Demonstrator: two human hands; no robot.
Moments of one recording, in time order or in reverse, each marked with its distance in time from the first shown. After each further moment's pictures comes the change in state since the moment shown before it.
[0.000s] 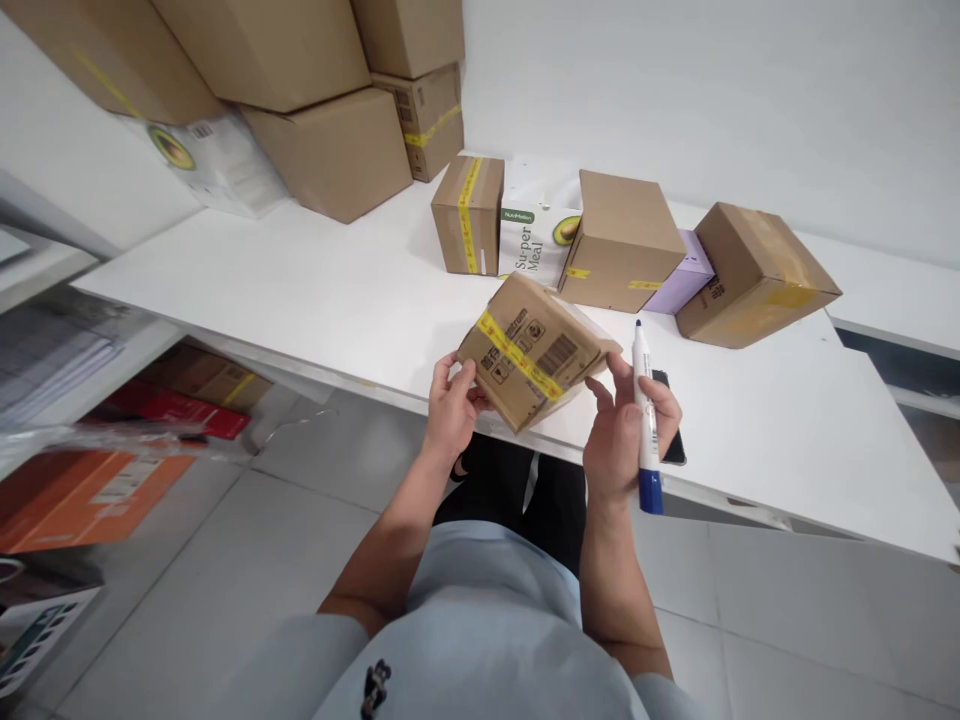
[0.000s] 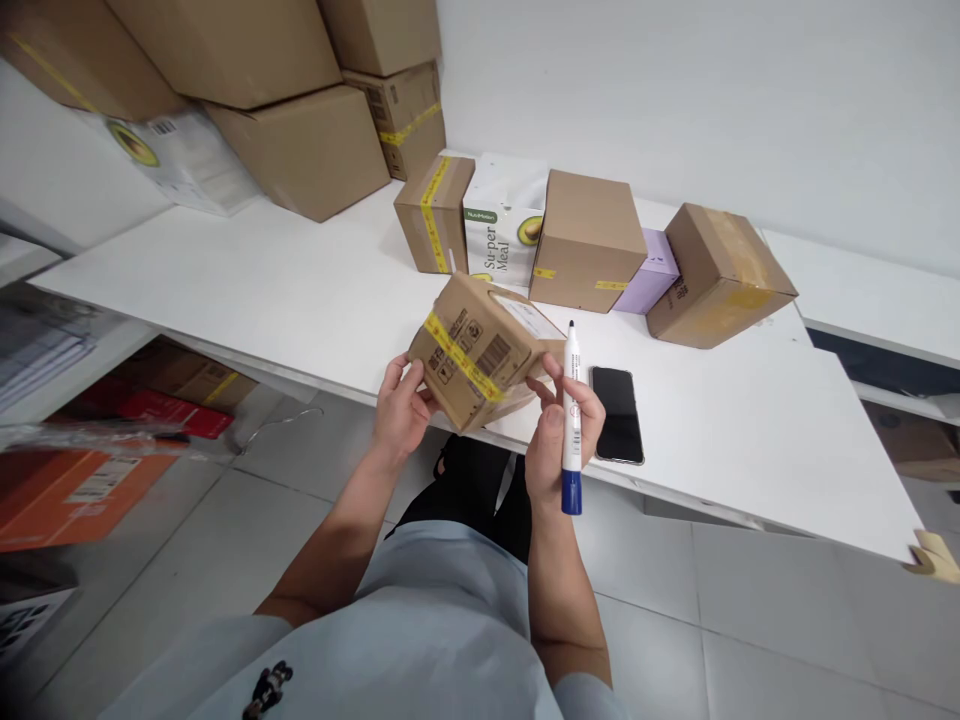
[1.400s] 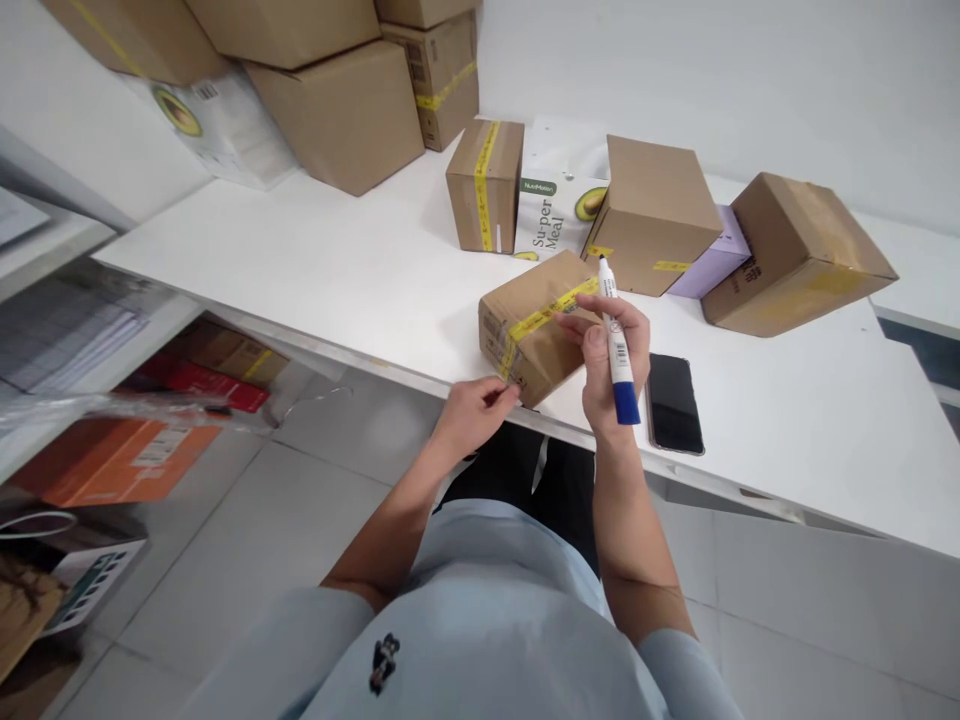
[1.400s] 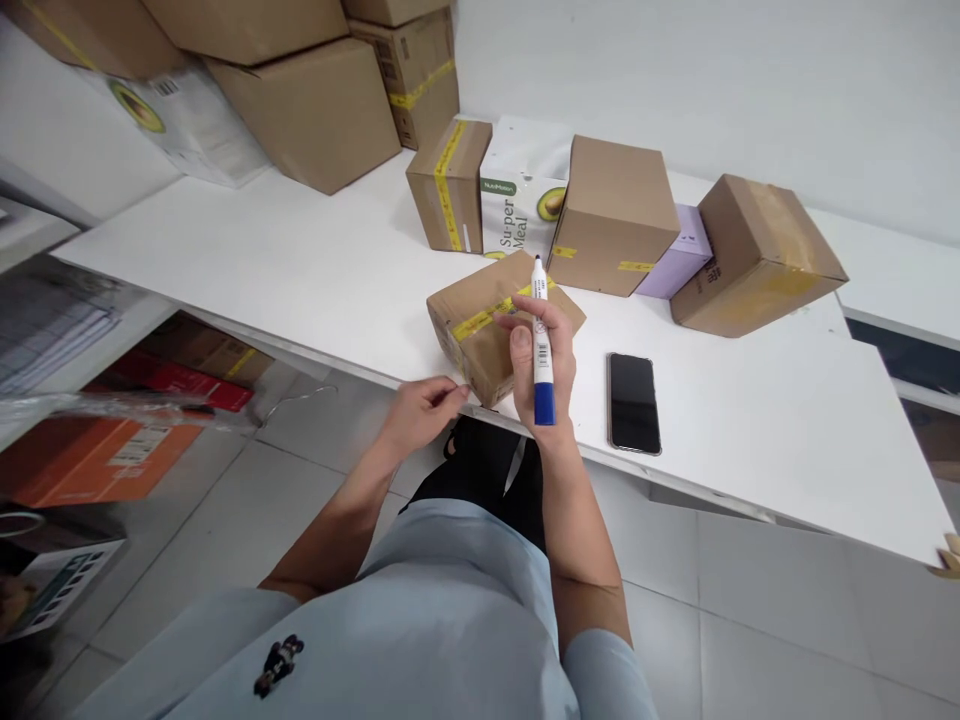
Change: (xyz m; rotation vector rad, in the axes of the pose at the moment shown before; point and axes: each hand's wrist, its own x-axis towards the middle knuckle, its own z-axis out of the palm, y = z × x) left_hand -0.024 0.006 -0.020 0.798 -0.239 0.056; right_hand 0.033 0.013 0.030 0.023 -0.402 0.013
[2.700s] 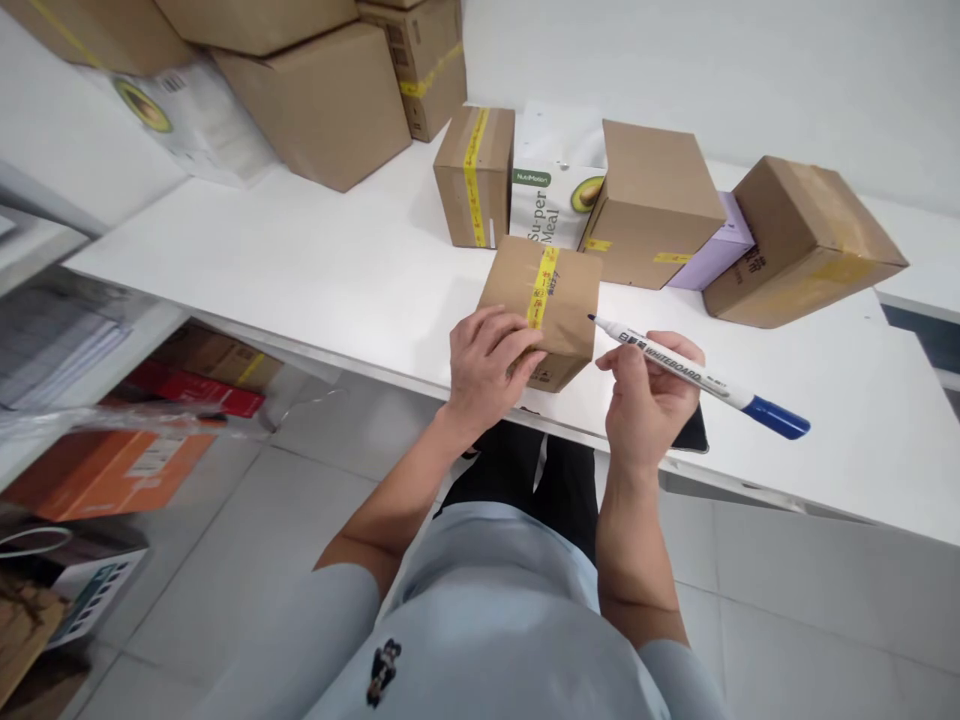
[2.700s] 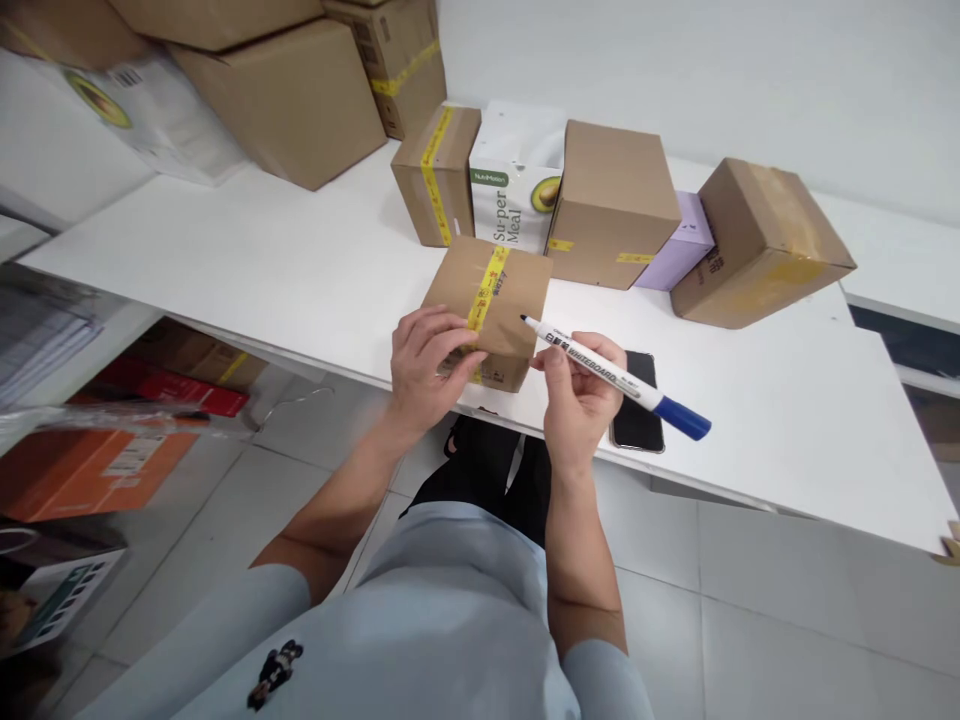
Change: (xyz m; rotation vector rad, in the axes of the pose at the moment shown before) left_hand 0.045 0.029 0.009 0.603 0.455 0.903; right_hand -0.013 -0.004 -0.015 -0.002 0.369 0.019
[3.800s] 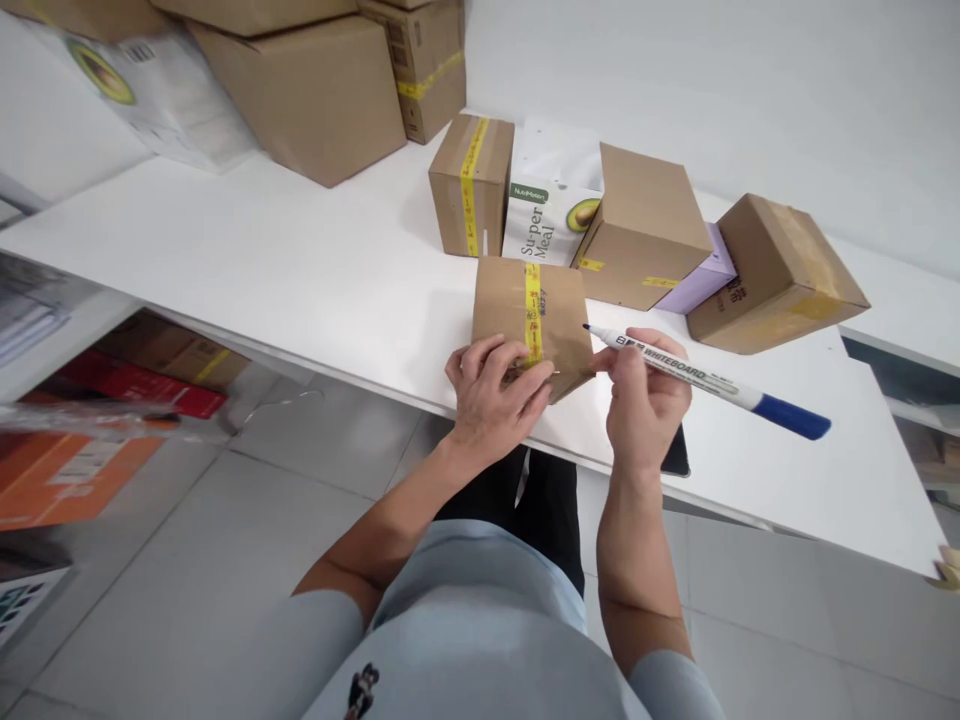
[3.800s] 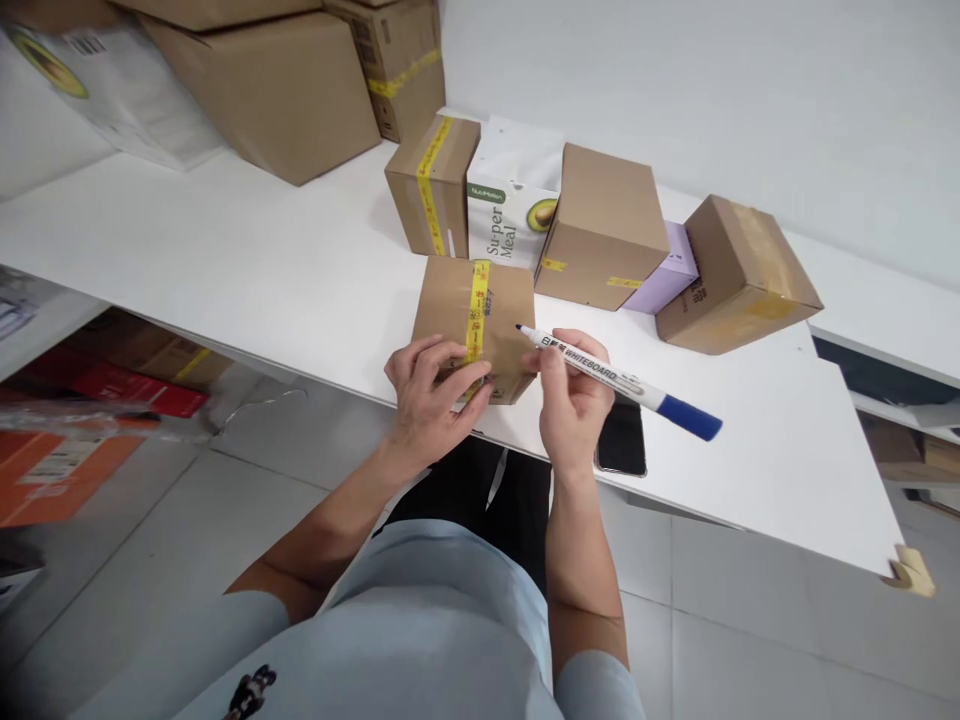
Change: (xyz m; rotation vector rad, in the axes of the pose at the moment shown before) left_hand -0.008 0.020 0.011 0.103 0.064 -0.005; right_hand 0.027 -0.004 0.005 -0.112 -0.137 0.104
